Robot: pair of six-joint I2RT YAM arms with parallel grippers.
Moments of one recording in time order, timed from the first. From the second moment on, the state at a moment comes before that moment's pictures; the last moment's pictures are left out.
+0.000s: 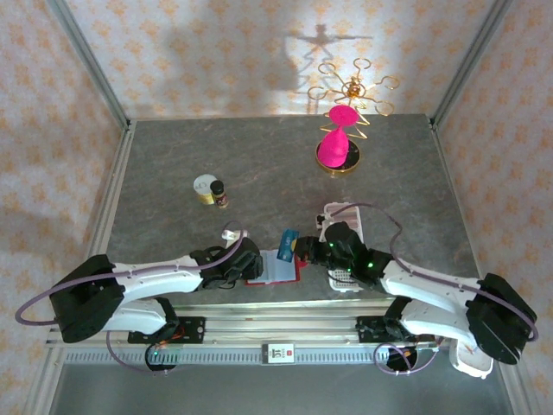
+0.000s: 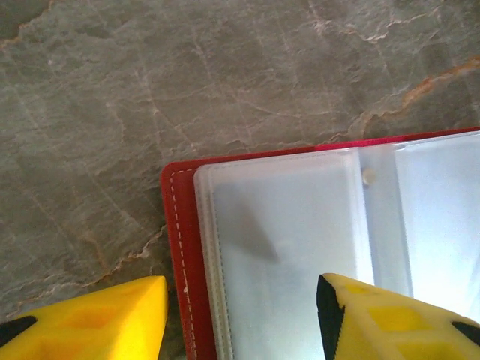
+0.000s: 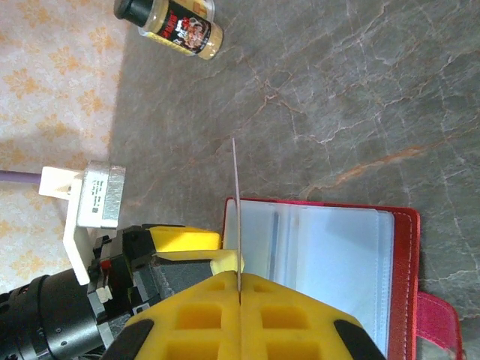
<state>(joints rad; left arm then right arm) -0.92 1.28 0.49 -0.27 -0.22 -0.95 0.86 1.08 0.42 0.12 -0.13 1.01</state>
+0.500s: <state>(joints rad) -0.92 1.30 0.50 -0.28 -0.24 -0.94 0.90 1.23 0.42 0.19 -0.16 1.04</state>
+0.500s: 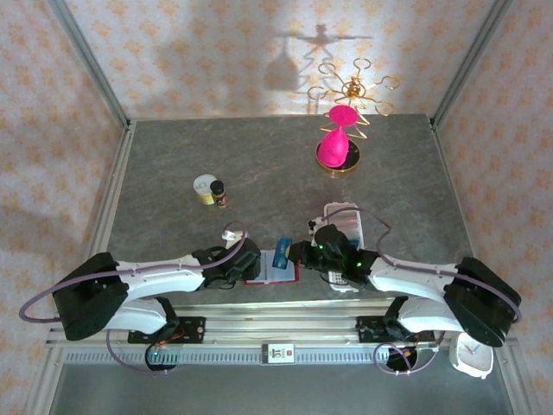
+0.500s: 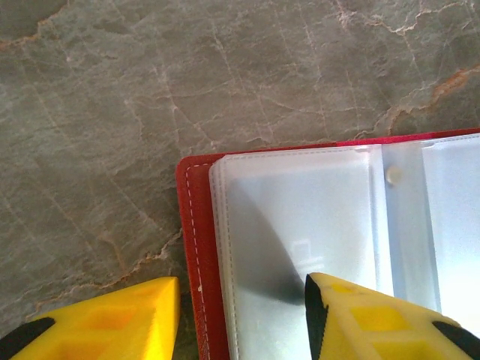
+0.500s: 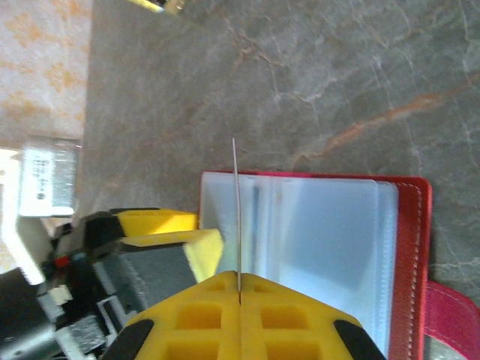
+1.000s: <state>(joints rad) -0.92 1.29 0.48 -0.26 -0.24 -0.95 0.92 1.37 0.47 0.22 -0.19 1.06</state>
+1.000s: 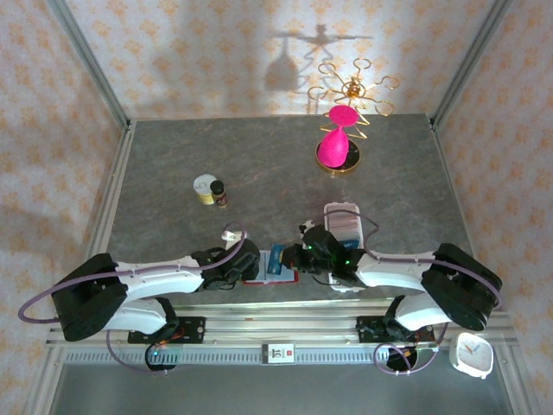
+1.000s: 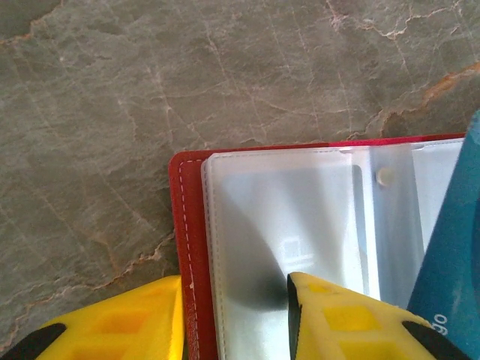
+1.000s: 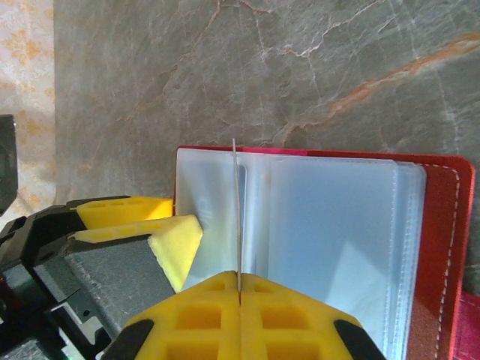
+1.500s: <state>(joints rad) -0.92 1.27 0.46 -0.23 -0.24 -0.96 0.93 1.42 0.47 0.27 -0.20 1.10</state>
